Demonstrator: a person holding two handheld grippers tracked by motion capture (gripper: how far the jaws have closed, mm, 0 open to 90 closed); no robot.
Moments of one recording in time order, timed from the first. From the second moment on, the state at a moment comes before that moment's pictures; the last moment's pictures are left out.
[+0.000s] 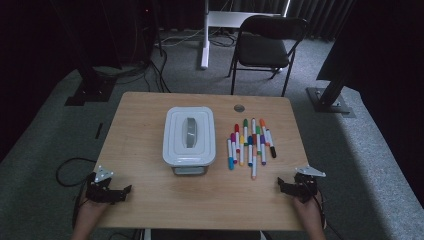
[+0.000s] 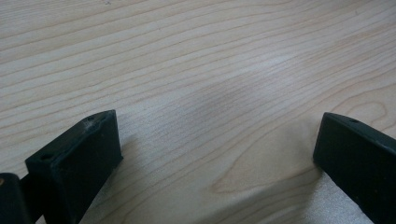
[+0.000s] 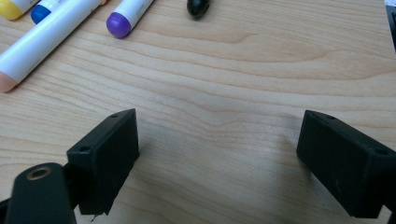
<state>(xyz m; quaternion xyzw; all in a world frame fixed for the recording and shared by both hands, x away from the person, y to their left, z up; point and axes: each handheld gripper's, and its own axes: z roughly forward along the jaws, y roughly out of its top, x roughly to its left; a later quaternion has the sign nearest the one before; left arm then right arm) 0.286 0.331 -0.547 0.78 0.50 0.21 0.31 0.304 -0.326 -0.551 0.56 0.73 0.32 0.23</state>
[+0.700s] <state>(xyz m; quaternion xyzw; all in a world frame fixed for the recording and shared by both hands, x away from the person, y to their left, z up) 0.290 0.314 -0.541 0.79 0.47 0.21 0.31 0.292 -0.311 -0.535 0.54 0.73 0.35 0.23</state>
